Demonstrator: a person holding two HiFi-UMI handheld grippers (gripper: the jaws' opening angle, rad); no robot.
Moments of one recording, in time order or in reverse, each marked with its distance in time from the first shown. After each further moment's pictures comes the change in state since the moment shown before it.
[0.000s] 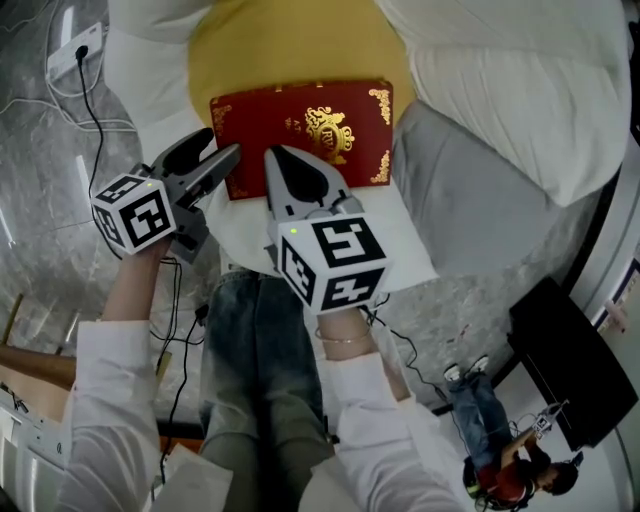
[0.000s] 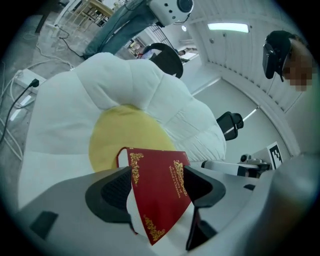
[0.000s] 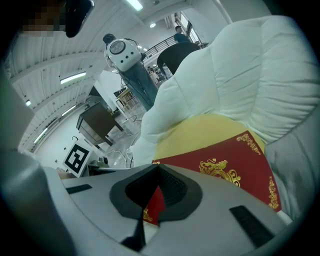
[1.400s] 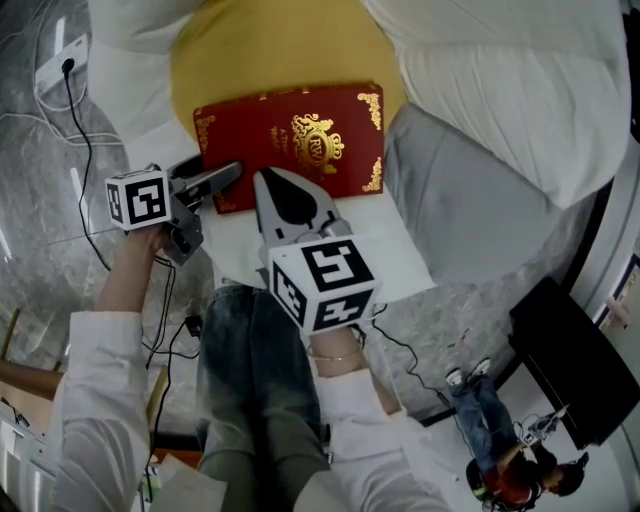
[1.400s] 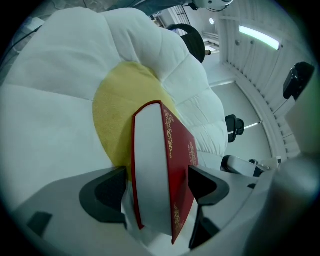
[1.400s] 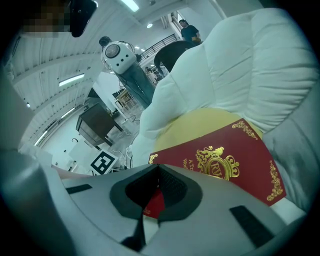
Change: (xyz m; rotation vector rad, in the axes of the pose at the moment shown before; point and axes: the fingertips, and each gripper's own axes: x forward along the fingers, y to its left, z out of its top) left arm 0.039 0.044 -0.060 -0.210 0.181 -0.091; right arm 0.001 -0.008 -0.025 0.027 -0.002 0.001
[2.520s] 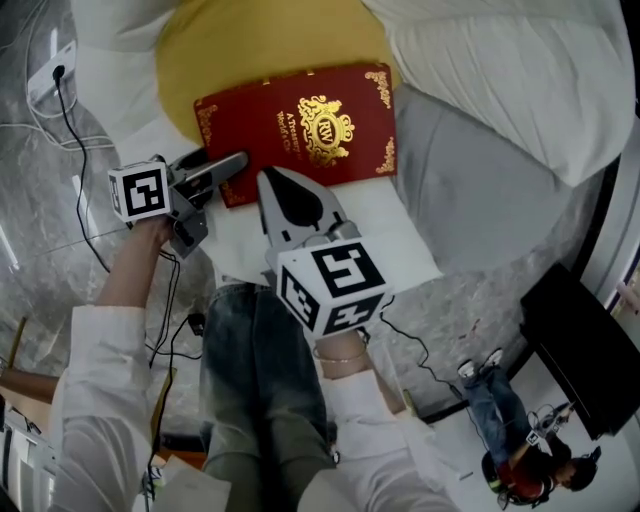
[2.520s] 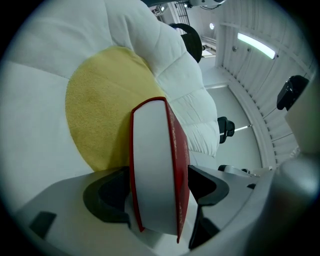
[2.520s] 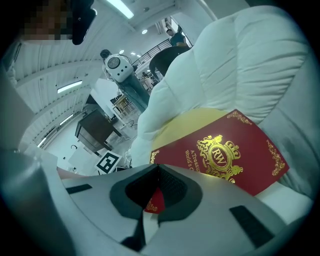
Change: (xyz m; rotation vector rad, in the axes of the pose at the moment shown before) left arm 0.008 0.000 -0.009 -0.044 0.010 -0.115; right arm 0.000 0.002 -0.024 0.055 -0.042 -0.003
